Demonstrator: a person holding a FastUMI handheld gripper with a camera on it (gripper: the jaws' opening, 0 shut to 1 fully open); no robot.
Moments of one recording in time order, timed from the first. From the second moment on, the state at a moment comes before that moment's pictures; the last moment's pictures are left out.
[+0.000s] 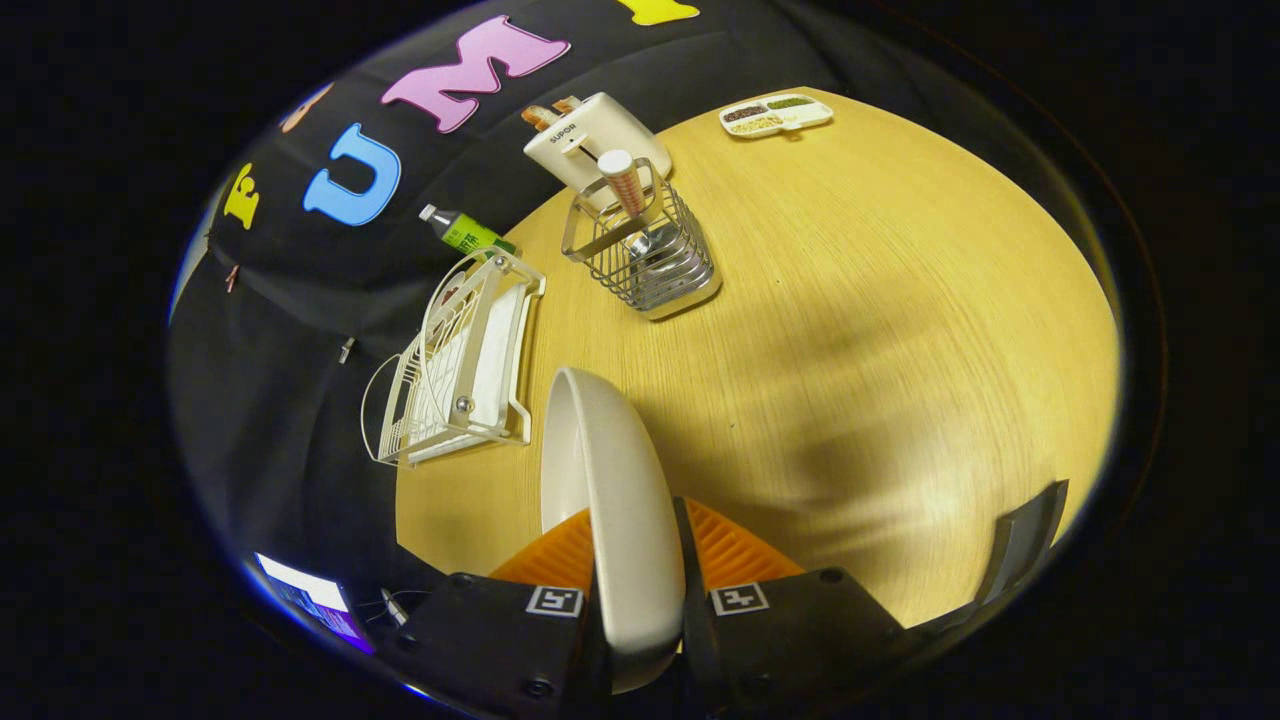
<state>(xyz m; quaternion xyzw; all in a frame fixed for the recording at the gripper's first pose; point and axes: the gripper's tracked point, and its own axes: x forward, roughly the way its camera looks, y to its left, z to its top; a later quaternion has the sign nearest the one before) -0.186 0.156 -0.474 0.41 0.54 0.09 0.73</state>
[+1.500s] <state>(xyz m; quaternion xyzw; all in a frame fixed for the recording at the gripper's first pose) -0.067 0.019 -0.336 0.10 0.39 0.06 0.91</state>
